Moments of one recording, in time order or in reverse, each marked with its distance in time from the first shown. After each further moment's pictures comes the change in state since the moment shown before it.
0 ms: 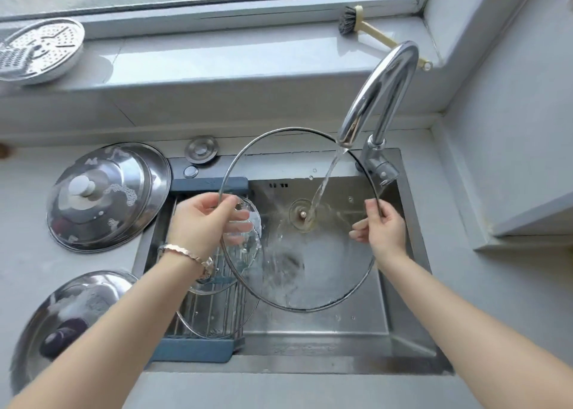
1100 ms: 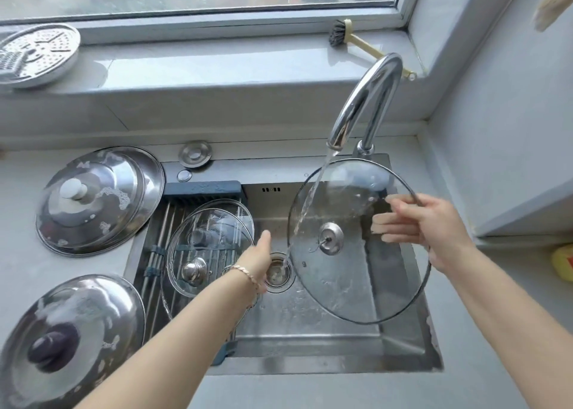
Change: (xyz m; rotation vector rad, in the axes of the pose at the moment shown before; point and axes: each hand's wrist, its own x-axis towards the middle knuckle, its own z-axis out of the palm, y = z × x) left_hand 0.005 -0.067 0.056 0.195 -0.221 -0.547; right_hand -0.030 -0.082 -0.058 -0.013 -0.206 0.092
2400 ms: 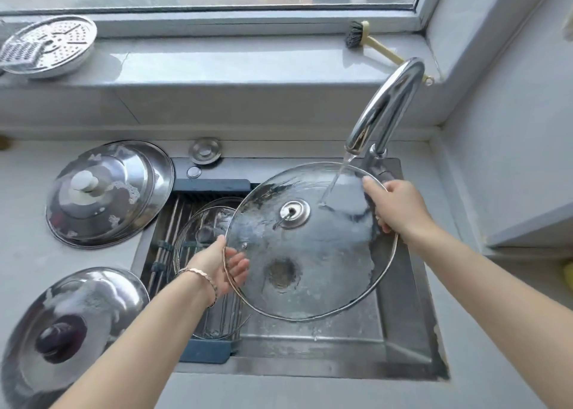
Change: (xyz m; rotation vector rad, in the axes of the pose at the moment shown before) left_hand -0.004 -0.009 -0.061 -0.610 0.066 -0.053; right_hand 0.030 -0.011 0.058 -0.619 0.166 -0.134
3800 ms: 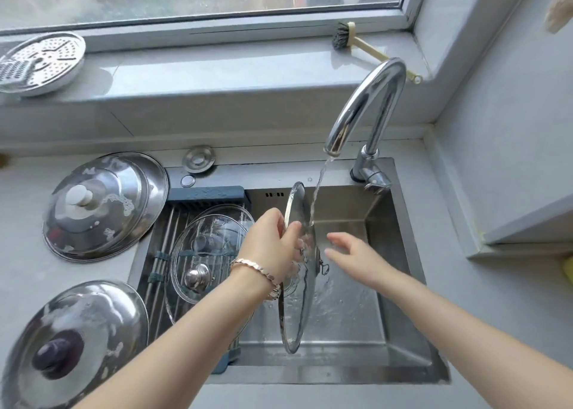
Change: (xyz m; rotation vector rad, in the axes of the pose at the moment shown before) left_hand -0.057 -0.005 0.082 0.811 -0.086 0.711; right_hand -0.018 0.070 0.047 -0.095 -0.501 -0.020
